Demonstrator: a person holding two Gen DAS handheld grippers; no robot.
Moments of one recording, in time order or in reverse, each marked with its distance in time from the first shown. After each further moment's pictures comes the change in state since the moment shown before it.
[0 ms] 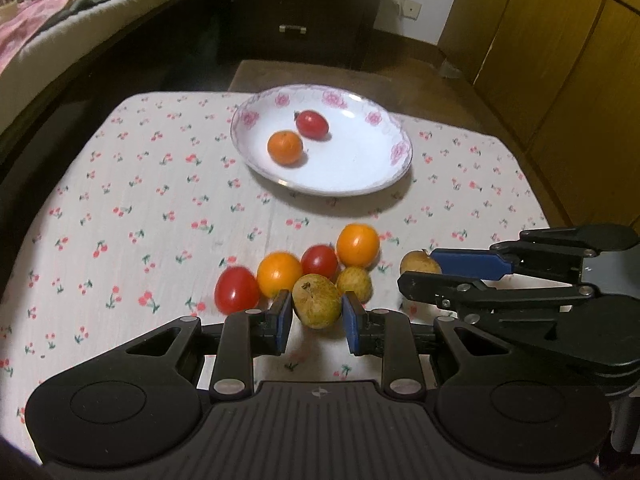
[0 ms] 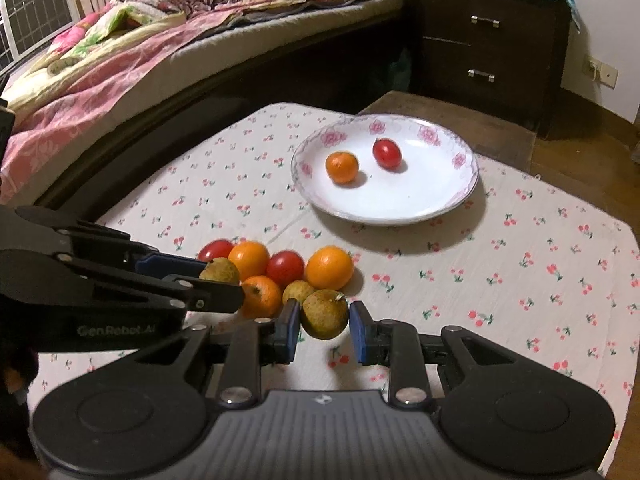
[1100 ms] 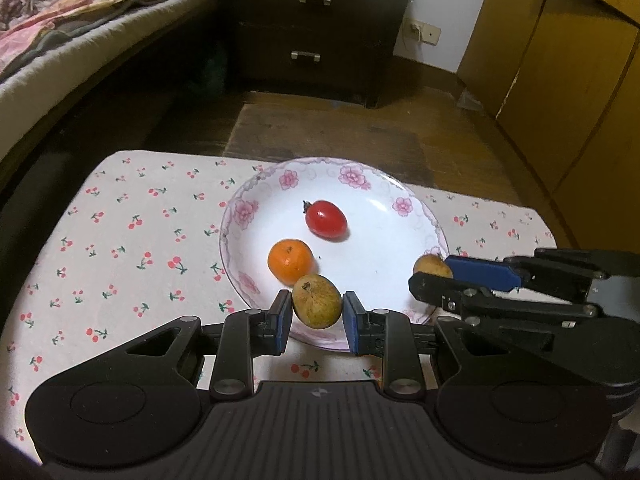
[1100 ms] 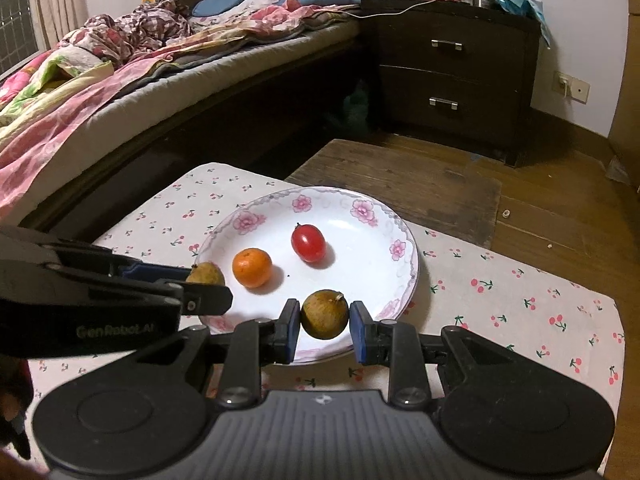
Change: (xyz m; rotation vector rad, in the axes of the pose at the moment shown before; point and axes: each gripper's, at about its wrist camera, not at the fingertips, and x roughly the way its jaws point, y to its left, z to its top) left arm 0.057 0.004 0.083 -0.026 -0.050 0.030; right arm 0.046 -0.054 0.069 0.042 -0.069 -0.090
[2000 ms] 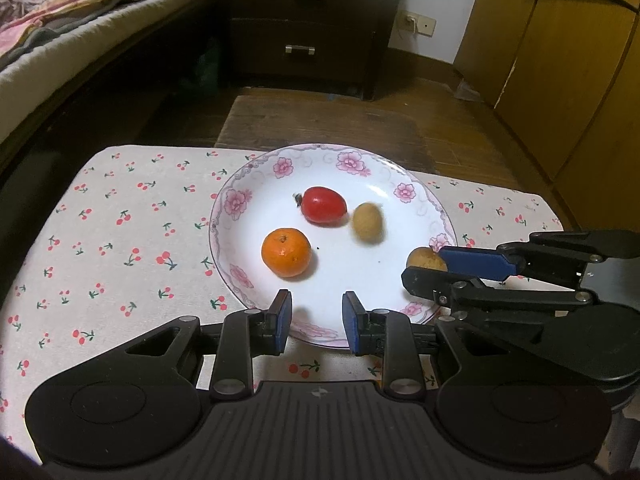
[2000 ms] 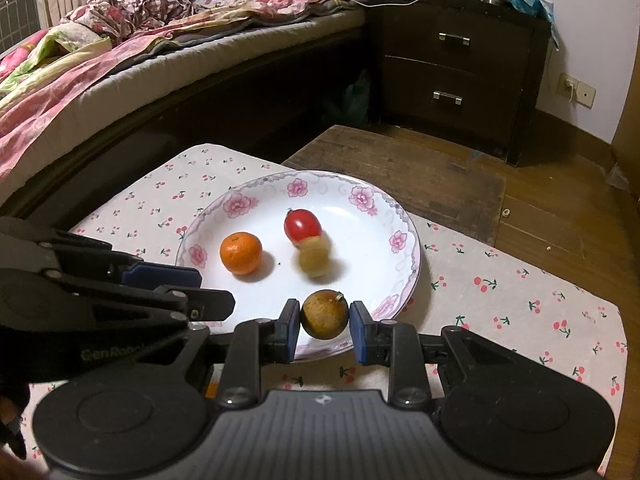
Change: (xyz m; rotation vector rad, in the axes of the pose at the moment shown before) left arm 0.015 -0.001 -0.006 0.026 0.005 -0.001; right arm 0.017 0.002 -0.002 -0.044 0.037 -0.018
